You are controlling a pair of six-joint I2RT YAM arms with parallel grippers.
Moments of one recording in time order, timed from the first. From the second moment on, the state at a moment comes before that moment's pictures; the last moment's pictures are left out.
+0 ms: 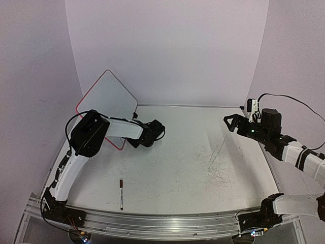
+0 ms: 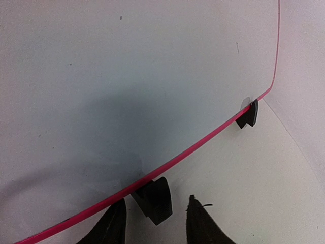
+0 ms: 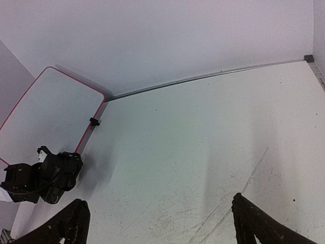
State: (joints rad) left arm -0.78 2.46 1.81 -0.58 -1.02 -1.65; right arm 0.24 1.05 0.67 0.06 -0.18 0.42
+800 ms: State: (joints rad) left arm -0.86 2.40 1.68 -0.55 -1.05 -1.46; right arm 0.24 1.04 0.63 0.07 -0.18 0.44
